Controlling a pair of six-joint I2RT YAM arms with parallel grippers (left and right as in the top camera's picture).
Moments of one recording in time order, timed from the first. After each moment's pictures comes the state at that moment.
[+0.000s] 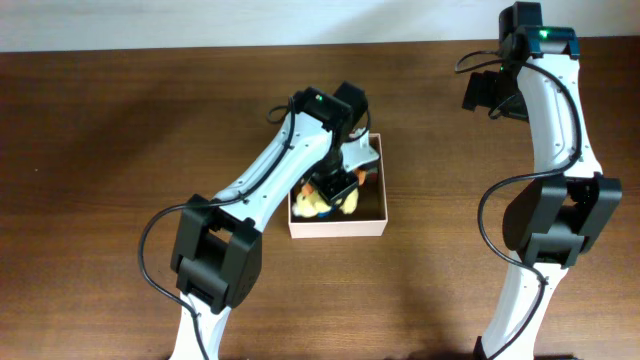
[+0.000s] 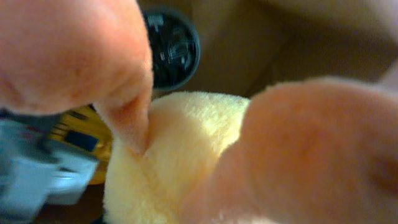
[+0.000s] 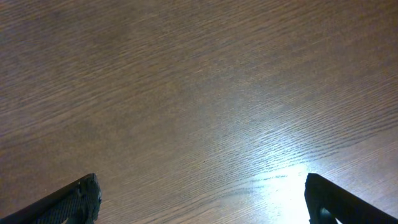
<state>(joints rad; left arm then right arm) -0.60 2.18 1.95 -1.40 0.16 0.38 -0.10 2.24 2.22 -1.33 0.20 0.26</state>
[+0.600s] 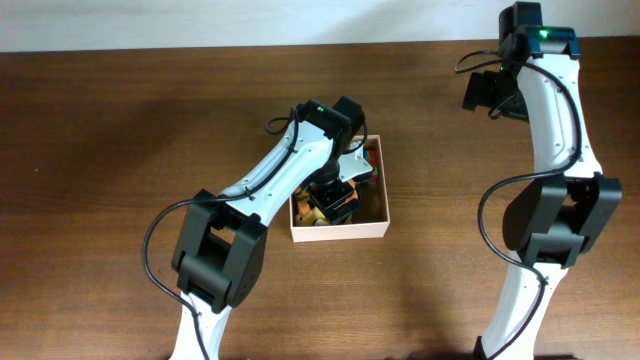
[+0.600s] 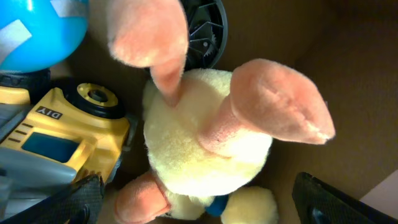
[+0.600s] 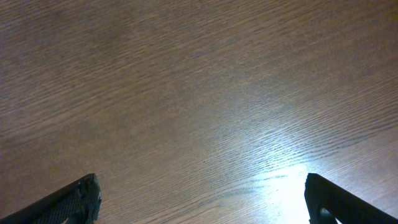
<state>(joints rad) -0.59 2.19 1.87 -1.33 0.12 0.39 -0.10 2.24 2.22 -1.33 0.20 0.26</state>
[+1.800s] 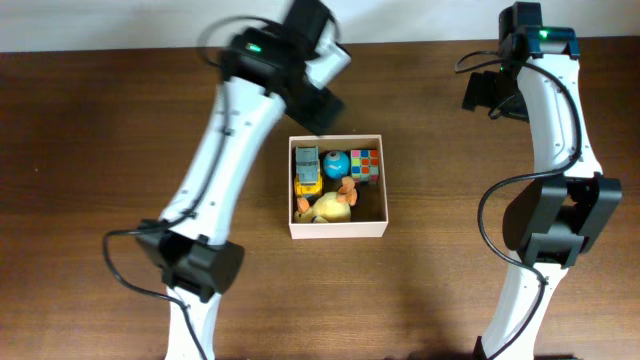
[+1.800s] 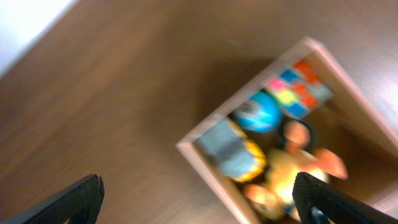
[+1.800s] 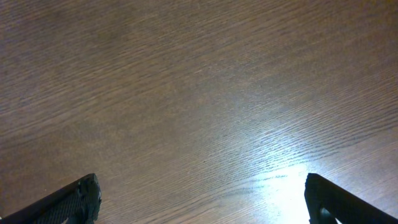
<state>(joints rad) -0.43 2.19 2.54 -1.47 -0.05 0.23 -0.10 2.24 2.22 -1.33 0.20 0.26</state>
